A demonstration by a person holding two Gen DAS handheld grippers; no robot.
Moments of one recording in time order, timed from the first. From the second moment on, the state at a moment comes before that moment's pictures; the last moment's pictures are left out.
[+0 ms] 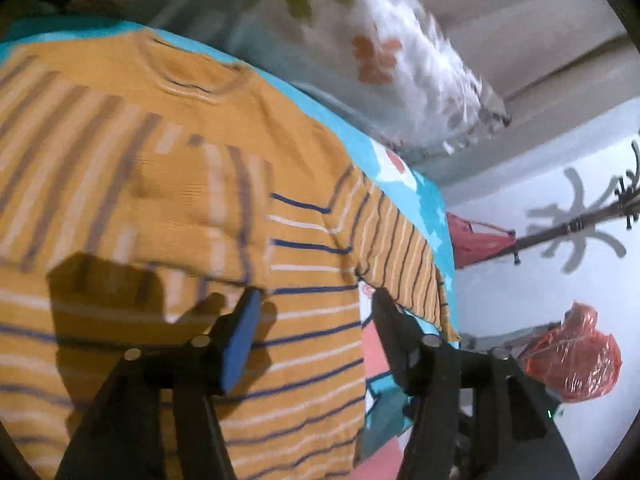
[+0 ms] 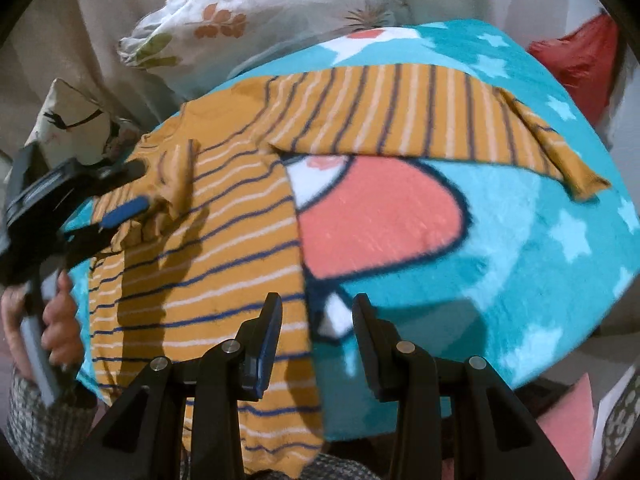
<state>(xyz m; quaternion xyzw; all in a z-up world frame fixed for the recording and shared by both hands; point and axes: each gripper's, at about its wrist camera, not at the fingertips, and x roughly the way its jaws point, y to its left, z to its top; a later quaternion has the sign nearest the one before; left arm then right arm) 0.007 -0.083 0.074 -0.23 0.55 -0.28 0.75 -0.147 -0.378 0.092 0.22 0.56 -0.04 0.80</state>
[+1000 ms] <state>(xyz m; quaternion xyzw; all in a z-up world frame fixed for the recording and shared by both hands) -0.070 0.095 0.068 -0.23 0.56 -0.04 0.80 0.034 -0.314 0.074 0.13 0.52 0.02 0.84</state>
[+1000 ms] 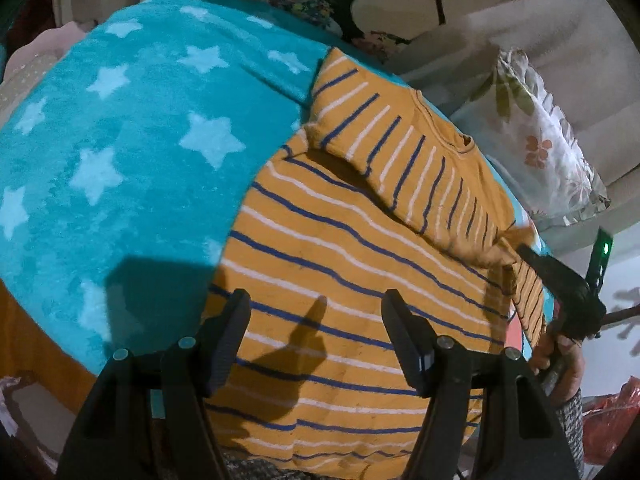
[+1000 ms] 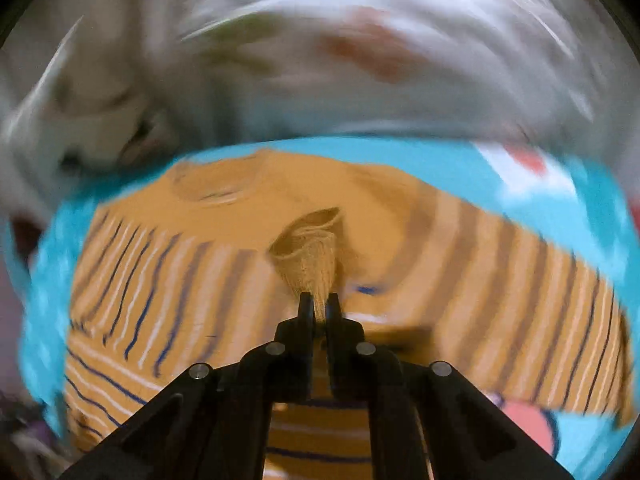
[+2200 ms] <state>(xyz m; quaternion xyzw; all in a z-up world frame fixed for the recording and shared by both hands) -0.082 0.050 0.055 -0.16 0.59 -0.05 0.79 -0.076 -0.387 0.050 0.22 0.54 -0.06 0.81</state>
